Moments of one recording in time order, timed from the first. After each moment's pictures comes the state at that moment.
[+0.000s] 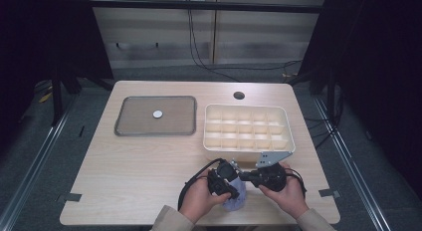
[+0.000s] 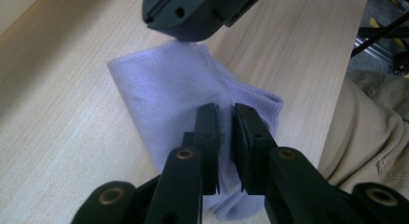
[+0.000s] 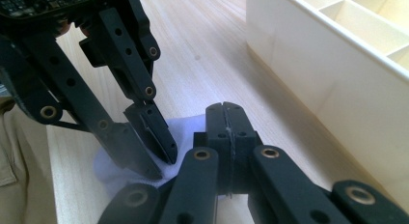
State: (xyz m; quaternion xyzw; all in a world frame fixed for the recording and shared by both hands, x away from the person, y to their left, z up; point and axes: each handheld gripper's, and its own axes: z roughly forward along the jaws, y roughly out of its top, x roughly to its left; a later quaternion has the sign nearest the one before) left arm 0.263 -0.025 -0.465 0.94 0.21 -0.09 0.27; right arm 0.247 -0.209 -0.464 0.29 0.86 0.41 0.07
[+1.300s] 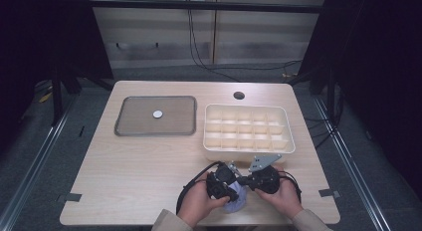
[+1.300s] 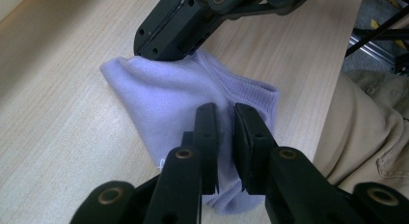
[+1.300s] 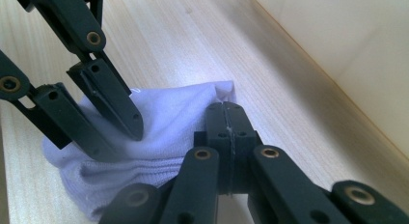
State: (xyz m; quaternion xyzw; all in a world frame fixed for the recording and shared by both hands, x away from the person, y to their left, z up) left arm 0.255 -0.021 -0.466 0.94 0.21 -0.08 0.27; right arm 0.252 -0.202 -0.490 0.29 0.88 0.36 0.07
